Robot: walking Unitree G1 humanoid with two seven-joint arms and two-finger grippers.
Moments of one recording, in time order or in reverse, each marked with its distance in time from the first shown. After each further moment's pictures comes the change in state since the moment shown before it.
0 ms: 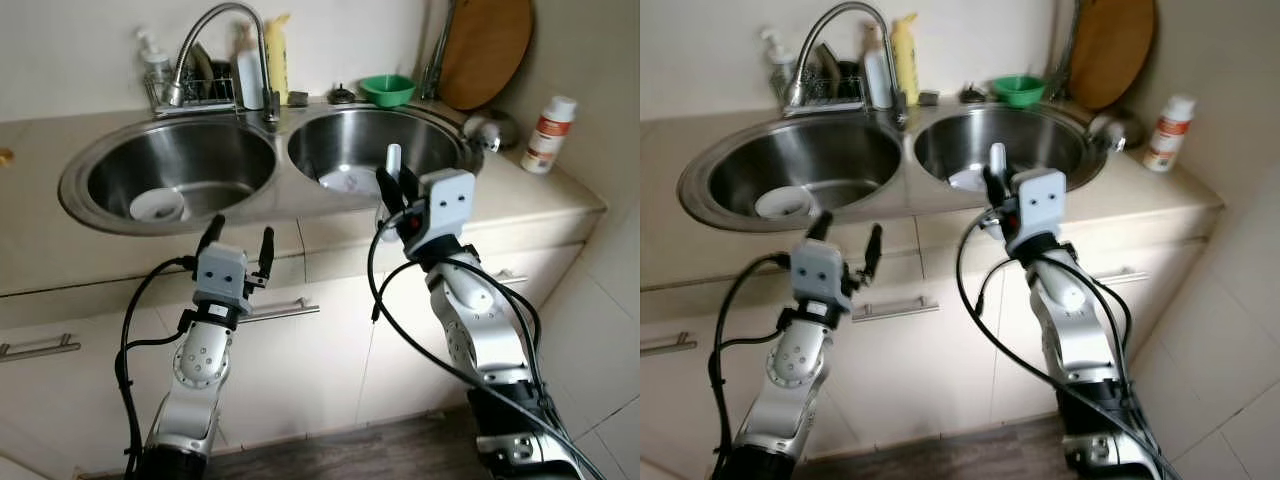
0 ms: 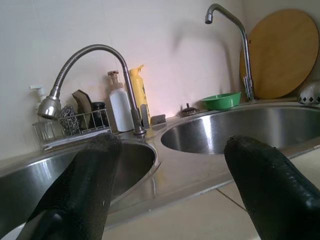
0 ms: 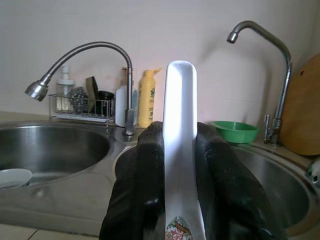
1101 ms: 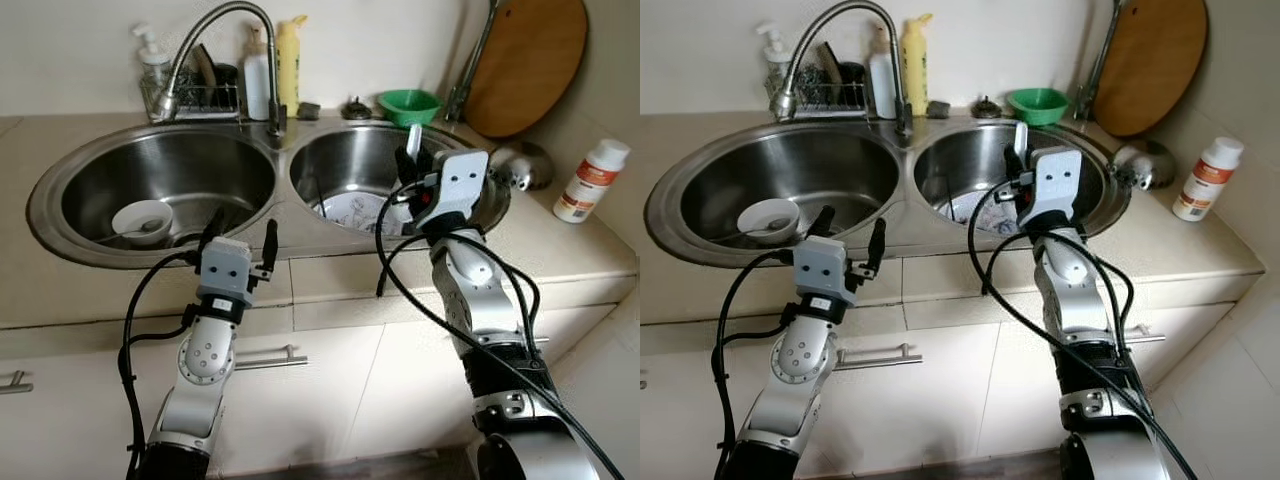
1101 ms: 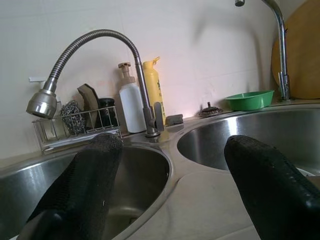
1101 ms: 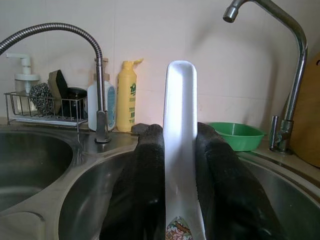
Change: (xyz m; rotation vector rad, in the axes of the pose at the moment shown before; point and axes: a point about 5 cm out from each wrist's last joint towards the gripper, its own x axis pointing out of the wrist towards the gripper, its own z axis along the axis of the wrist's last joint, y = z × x) left arm 0.002 0.004 0.003 0.020 -0.014 0.041; right arm 0.028 -0.005 -0.005 0.014 0.007 -0.048
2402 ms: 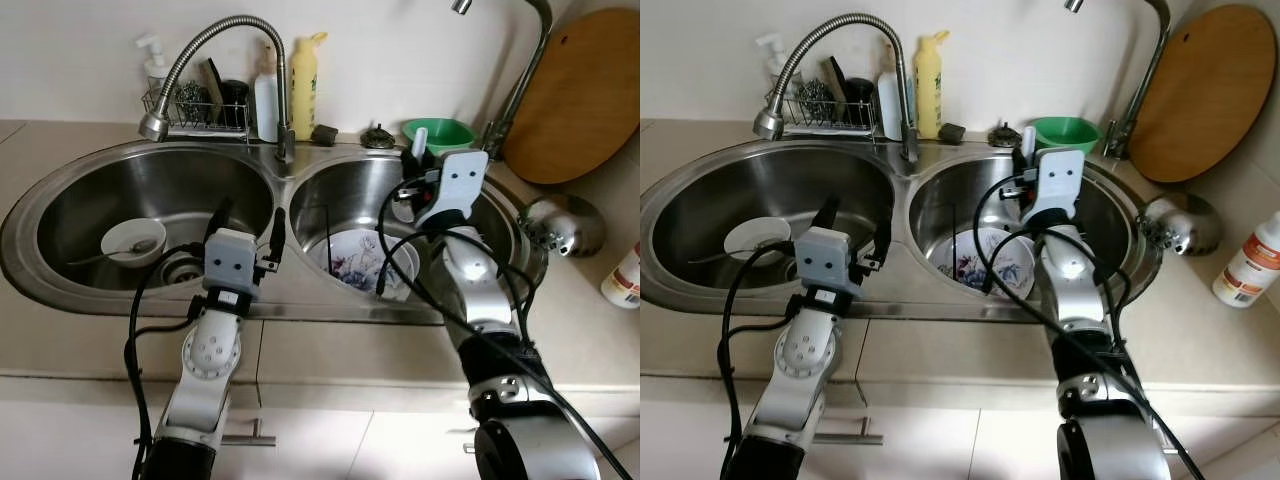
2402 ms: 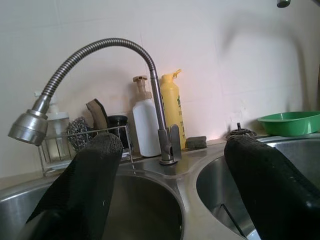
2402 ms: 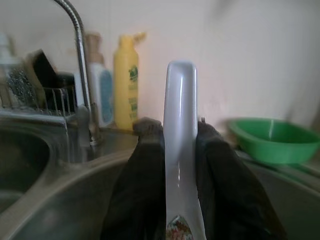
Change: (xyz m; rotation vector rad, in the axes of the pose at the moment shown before) left arm 0.005 -0.004 0.009 -0.026 -0.048 -0.010; right arm 0.013 -0.002 -0.017 0.025 0.124 -0.055
